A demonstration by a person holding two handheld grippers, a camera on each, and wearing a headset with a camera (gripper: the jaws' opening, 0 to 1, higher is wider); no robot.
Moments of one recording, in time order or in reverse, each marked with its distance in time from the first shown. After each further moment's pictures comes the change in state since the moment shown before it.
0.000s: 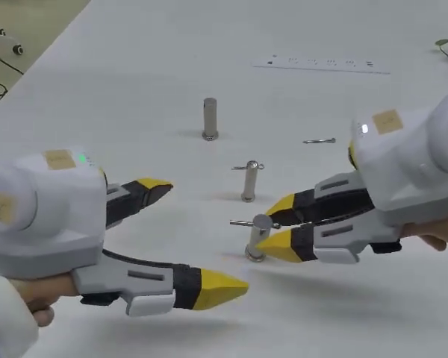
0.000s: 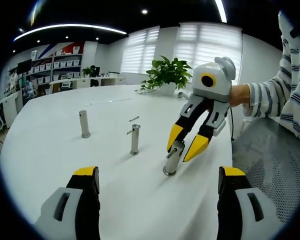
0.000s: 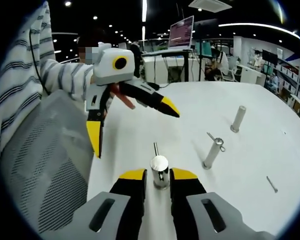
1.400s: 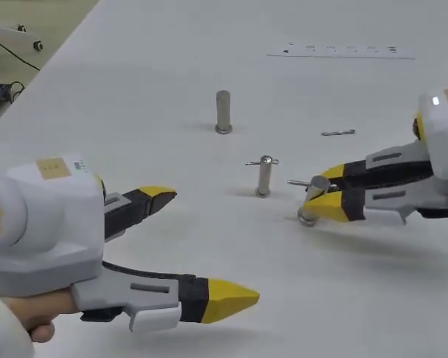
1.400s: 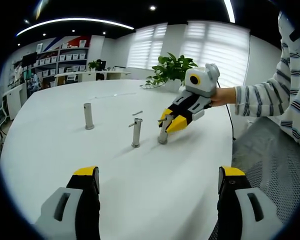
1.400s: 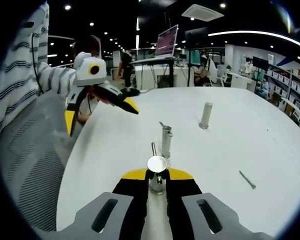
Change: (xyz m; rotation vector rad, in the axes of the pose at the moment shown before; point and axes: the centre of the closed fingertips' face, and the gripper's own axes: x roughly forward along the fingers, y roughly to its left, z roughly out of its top) left arm -0.008 -0.001 -0.009 -0.032 0.051 0.049; right arm -0.031 -0.072 -0.020 -0.005 -0.088 -0.083
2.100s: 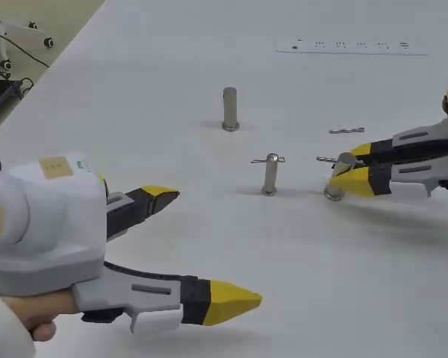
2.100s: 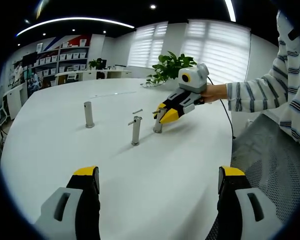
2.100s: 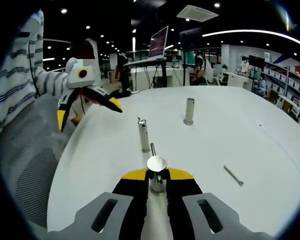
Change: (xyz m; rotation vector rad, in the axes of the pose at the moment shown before) left arm -0.003 -0.003 -0.003 -0.002 0.013 0.002; right arm -0.009 -0.026 -0.007 0.028 -0.020 -0.006
